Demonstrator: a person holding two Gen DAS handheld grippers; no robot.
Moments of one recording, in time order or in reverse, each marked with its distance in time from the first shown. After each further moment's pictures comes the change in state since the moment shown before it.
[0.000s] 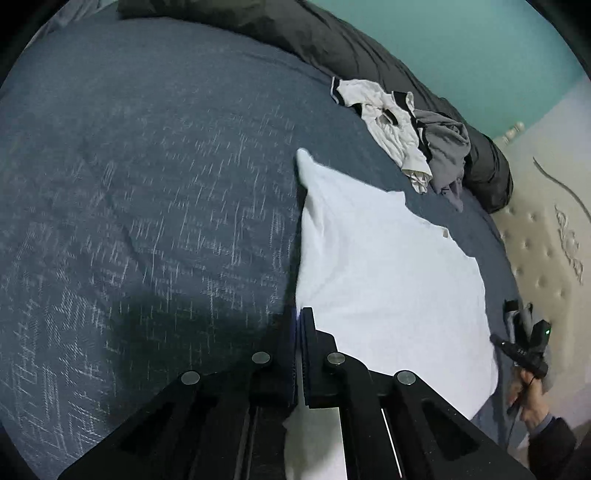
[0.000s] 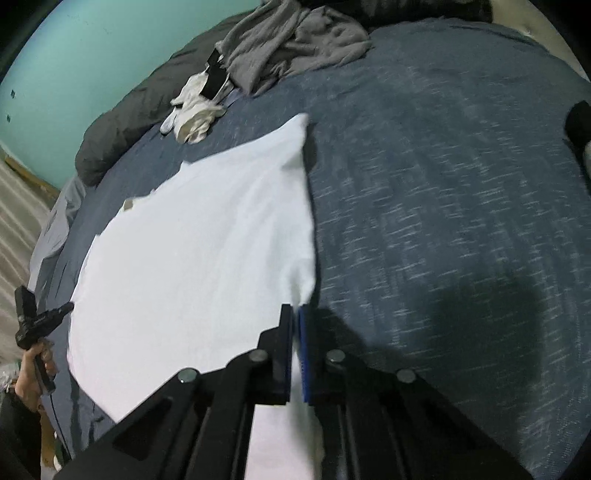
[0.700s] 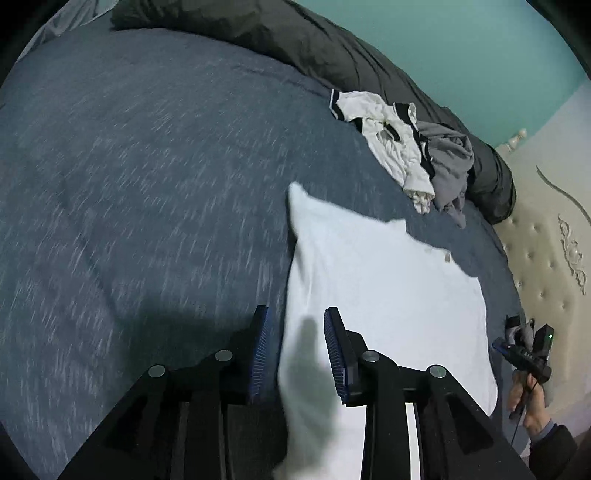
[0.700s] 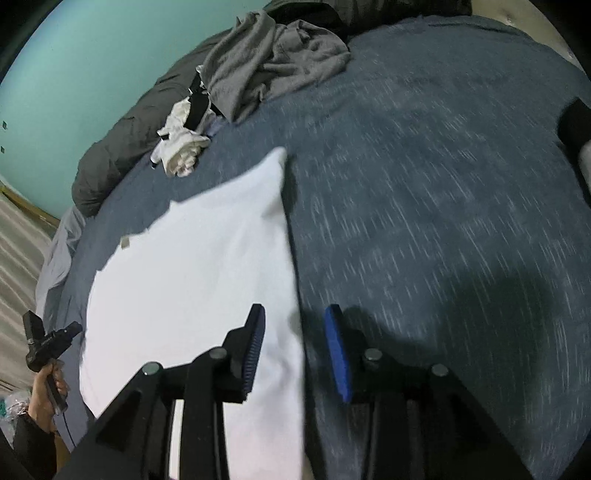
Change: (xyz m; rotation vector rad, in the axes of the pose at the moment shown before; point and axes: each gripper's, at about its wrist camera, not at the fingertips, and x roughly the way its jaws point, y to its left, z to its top) left arm 0.014 -0.011 0.044 0.001 -0.046 -0.003; right arm 0.001 -0.008 0.038 0.062 -0.030 0.025
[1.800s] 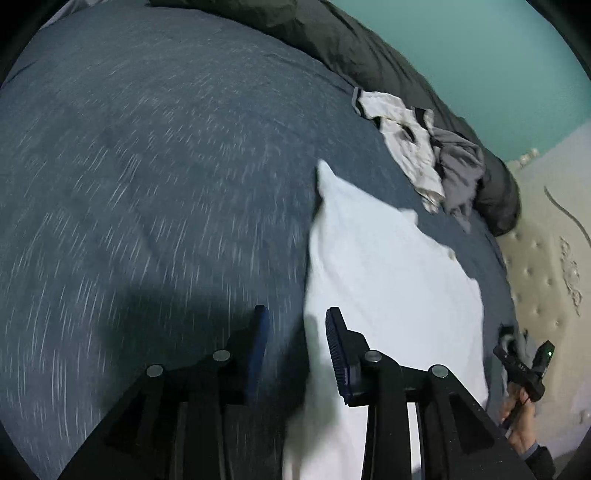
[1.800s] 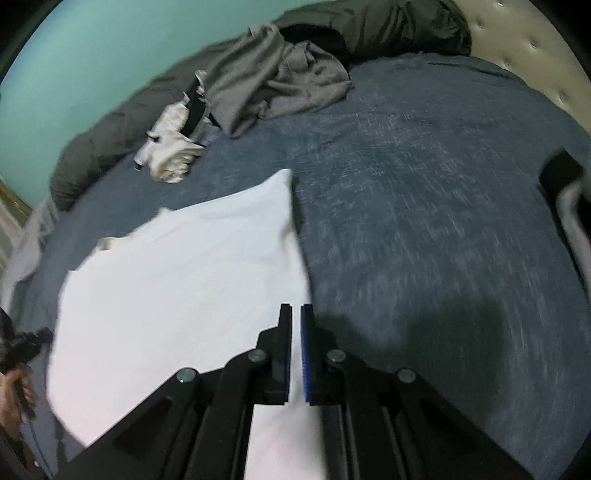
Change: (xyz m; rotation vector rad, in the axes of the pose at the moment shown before) left arm -0.036 0.027 -0.044 -0.109 0.023 -0.011; right arm -0.019 0.030 -0.018 -0.058 -0.079 -0.107
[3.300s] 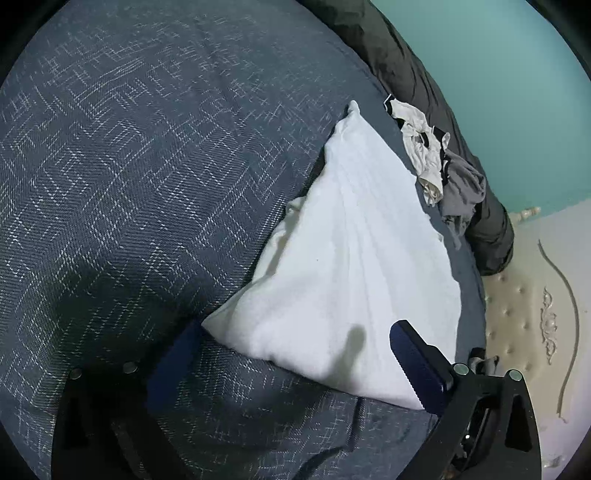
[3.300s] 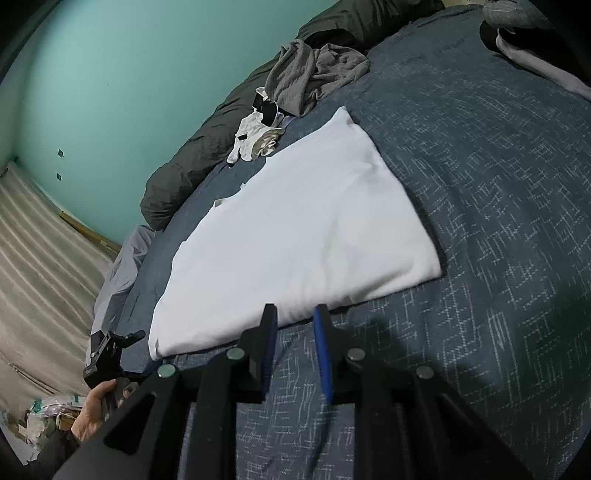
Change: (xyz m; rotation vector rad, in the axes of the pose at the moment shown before) left arm -0.004 -0.006 -0.125 -0.287 -0.055 -0.026; right arm -0.076 0.008 -0.163 0.162 -0.072 0.366
